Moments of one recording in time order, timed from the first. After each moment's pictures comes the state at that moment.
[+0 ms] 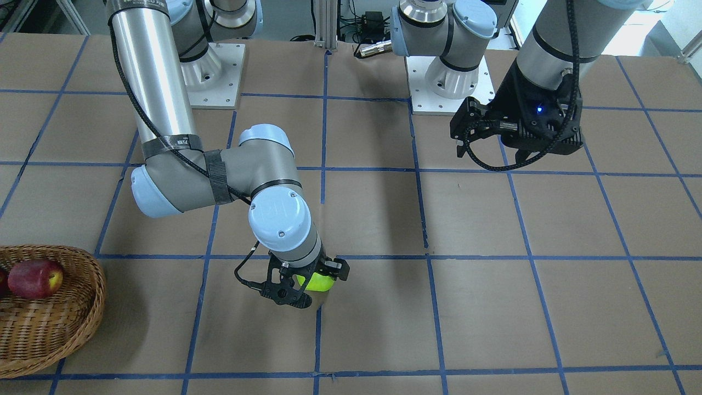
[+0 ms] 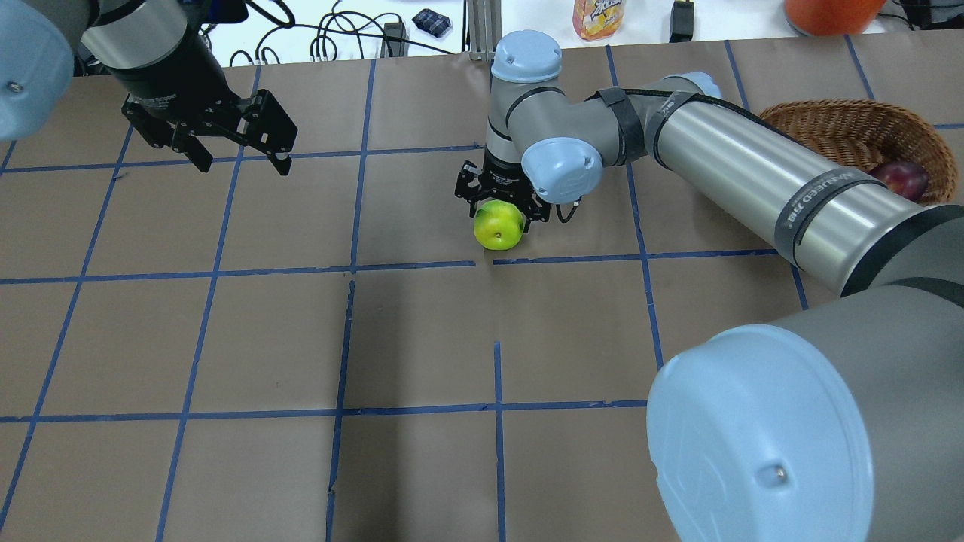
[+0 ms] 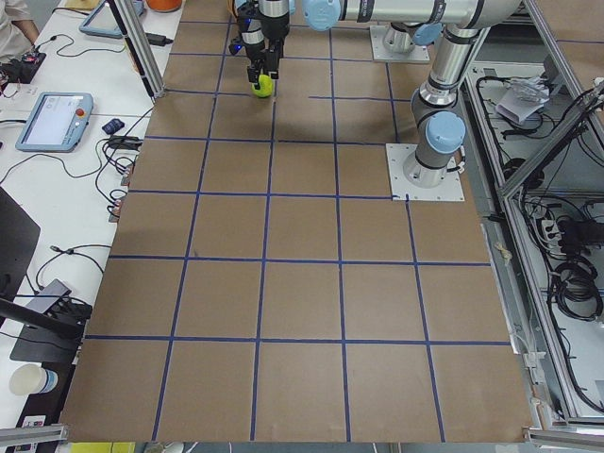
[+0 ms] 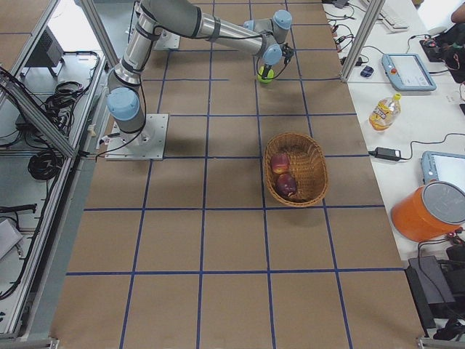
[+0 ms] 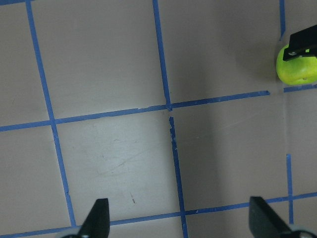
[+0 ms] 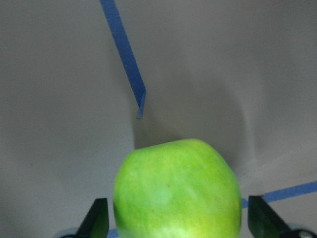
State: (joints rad) left arm -1.53 -1.63 -1.50 -1.60 1.55 0.16; right arm 1.86 -0.94 1.44 -2.01 -1.42 0.60
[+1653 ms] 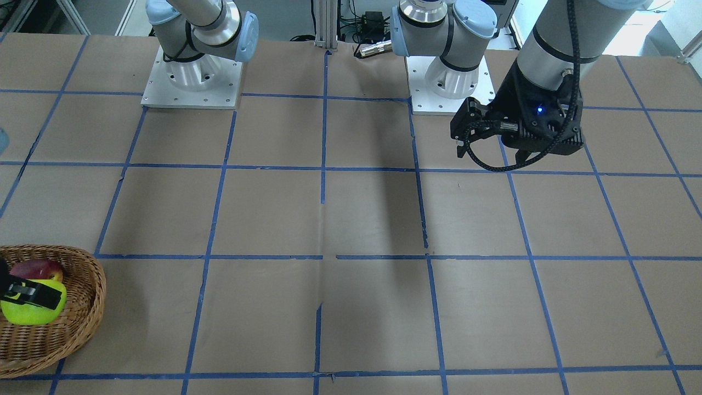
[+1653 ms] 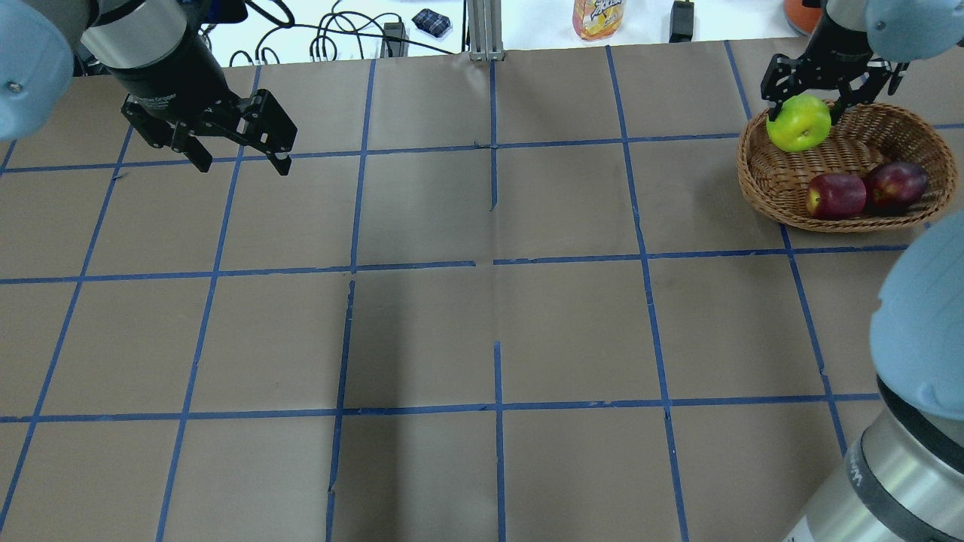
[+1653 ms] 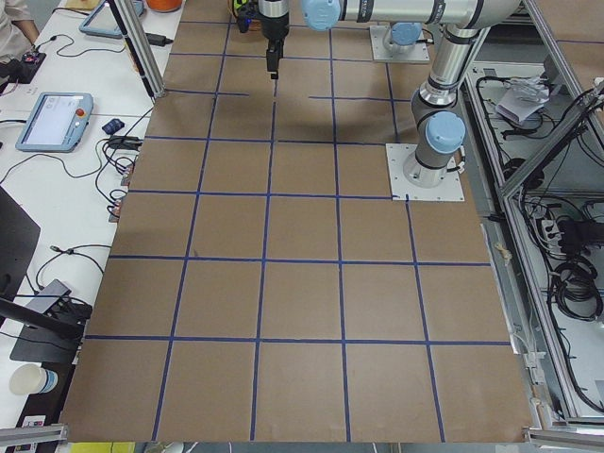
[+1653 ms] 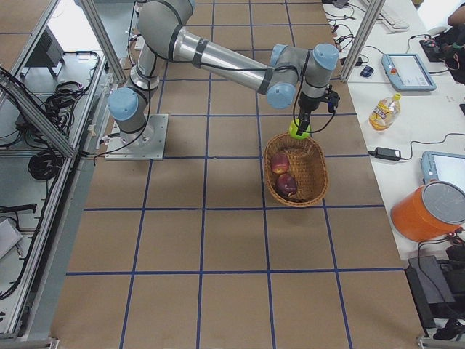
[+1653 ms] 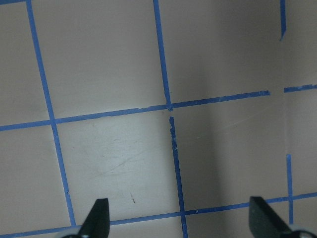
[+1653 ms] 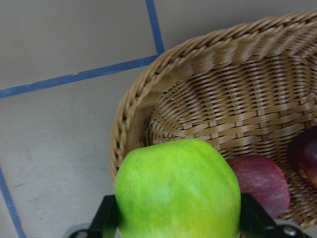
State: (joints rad) left arm -1.53 -1.63 -1.50 -1.60 1.55 0.16; right arm 1.26 -1.04 1.30 -1.81 -1.66 -0.11
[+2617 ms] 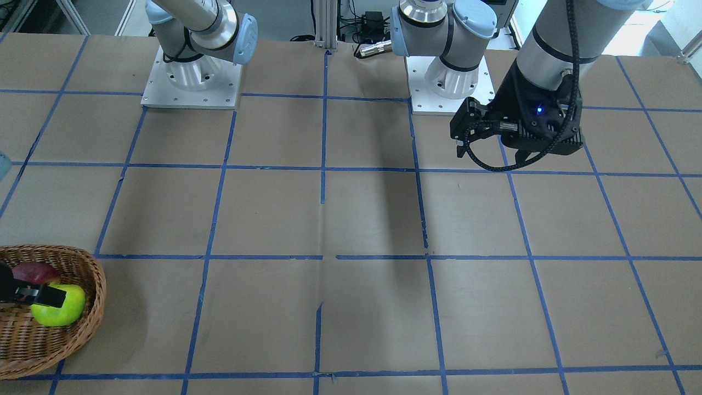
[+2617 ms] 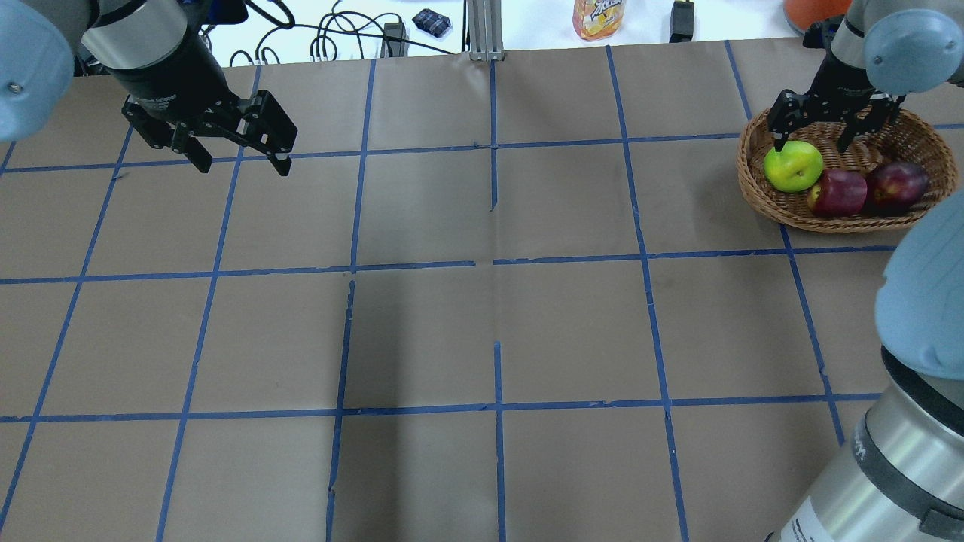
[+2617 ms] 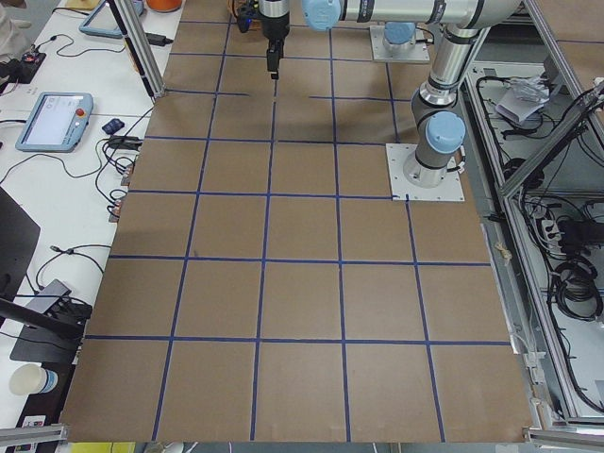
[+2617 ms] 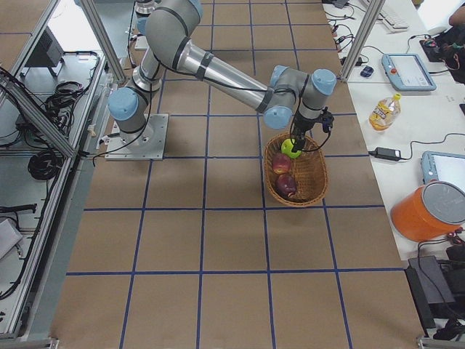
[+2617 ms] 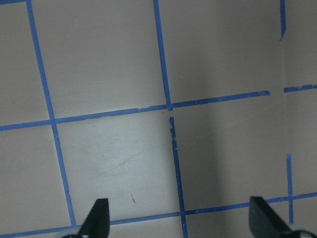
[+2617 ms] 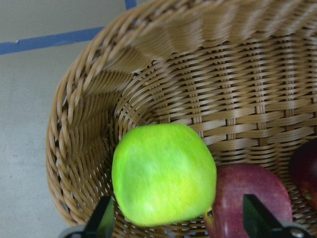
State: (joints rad) left arm -1.53 -1.63 -1.50 -1.60 1.55 0.16; right arm 1.24 -1.01 1.34 -1.85 -1.66 -0.19
